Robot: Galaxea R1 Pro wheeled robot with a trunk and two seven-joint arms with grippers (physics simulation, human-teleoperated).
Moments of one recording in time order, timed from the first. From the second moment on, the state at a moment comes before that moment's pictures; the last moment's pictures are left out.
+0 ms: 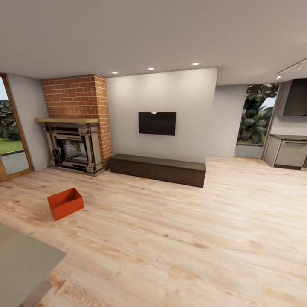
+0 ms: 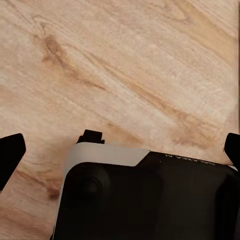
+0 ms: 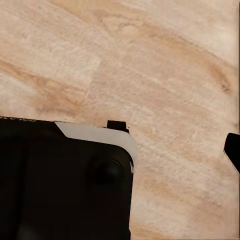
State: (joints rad) left arm -0.24 -0.02 0.03 0.00 0.18 -0.04 0.02; right arm -0.14 0.01 0.30 0.03 -0.18 -0.18 -0.05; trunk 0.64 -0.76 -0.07
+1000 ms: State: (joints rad) left arm -0.24 -0.02 0.03 0.00 0.18 -0.04 0.02; right arm -0.14 0.01 0.30 0.03 -0.18 -0.18 -0.05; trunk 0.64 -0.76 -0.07
